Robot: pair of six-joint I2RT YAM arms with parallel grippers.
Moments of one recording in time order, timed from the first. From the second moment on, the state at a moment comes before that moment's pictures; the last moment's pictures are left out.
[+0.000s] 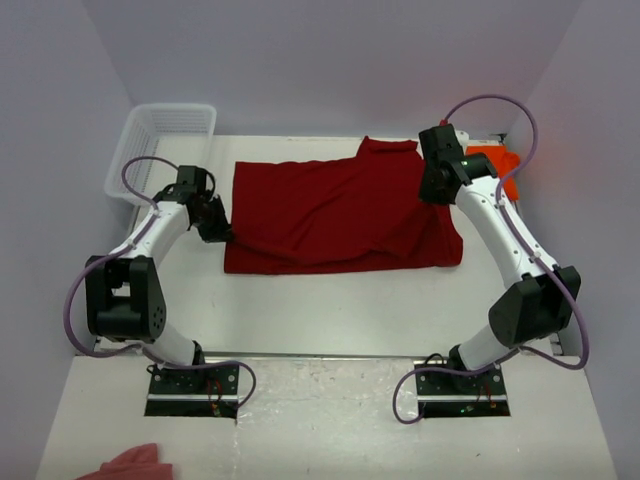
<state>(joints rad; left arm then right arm) -0.03 1.56 1.10 -0.67 0.19 -0.43 0.28 1.56 1.55 -0.98 0.38 0.47</state>
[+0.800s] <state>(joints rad) -0.01 1.74 1.23 -0.64 0.19 -0.43 0.23 1.76 1.72 -0.98 0.35 0.42</state>
